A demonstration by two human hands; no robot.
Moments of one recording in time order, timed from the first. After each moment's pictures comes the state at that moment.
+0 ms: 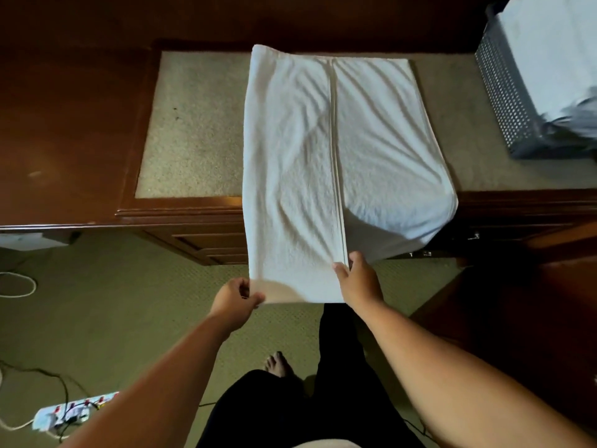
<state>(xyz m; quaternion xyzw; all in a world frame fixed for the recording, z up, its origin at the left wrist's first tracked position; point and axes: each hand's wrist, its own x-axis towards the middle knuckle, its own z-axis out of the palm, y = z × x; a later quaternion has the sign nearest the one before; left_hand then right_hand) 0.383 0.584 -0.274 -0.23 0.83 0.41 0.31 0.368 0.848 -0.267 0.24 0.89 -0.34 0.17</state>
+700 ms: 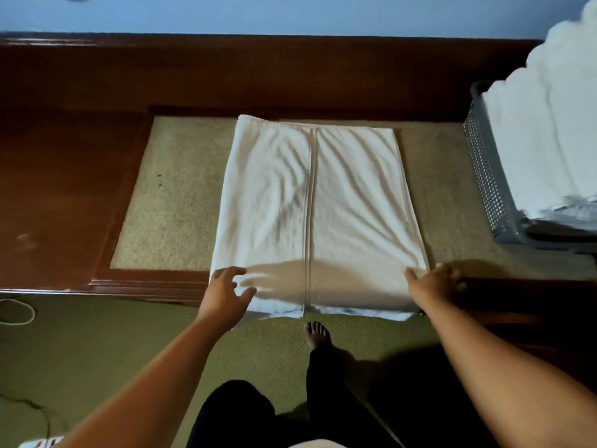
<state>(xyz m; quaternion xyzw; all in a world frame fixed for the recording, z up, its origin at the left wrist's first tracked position) 0.226 0.666 -0.197 -0.16 0.91 0.34 0.19 0.196 1.074 -0.248 0.42 0.88 -0.17 0.16</state>
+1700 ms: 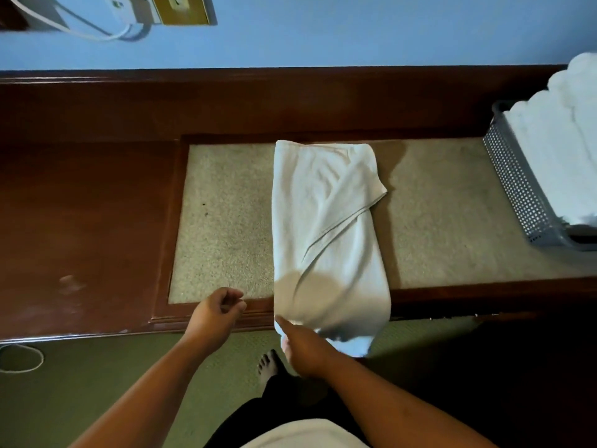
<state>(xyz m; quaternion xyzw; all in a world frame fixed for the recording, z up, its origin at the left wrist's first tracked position) 0.195 0.491 -0.176 -0.16 0.86 0.44 0.22 0.243 0.705 -0.216 -0.04 0.86 -0.32 0.39</state>
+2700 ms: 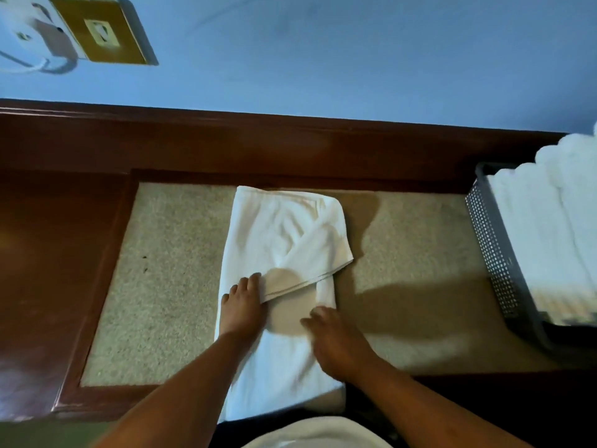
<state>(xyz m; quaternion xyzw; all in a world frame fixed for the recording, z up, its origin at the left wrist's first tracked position) 0.033 0.670 -0.227 -0.03 0.97 0.18 0.17 0.090 0.893 -0.213 -0.21 0.95 -0.13 0.21</state>
